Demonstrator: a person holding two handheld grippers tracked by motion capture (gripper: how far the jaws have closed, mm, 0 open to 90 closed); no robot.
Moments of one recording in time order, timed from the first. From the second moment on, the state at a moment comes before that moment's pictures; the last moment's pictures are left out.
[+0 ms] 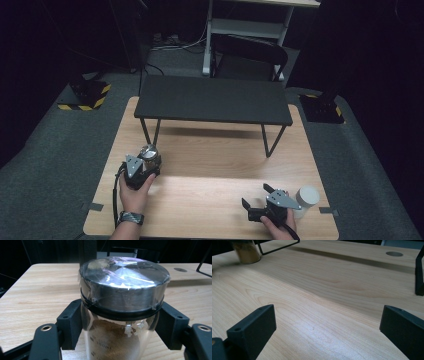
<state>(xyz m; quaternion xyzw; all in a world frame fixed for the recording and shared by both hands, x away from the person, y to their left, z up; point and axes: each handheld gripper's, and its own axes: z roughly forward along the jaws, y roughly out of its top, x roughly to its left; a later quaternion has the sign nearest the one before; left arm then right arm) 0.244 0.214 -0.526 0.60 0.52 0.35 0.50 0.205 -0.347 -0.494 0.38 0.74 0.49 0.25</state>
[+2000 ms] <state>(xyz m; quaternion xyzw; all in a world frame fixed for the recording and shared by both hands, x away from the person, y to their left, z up) 0.230 0.170 -0.401 0.61 0.43 0.38 0.55 0.204 -0.349 -0.495 0.38 0.74 0.50 0.25</state>
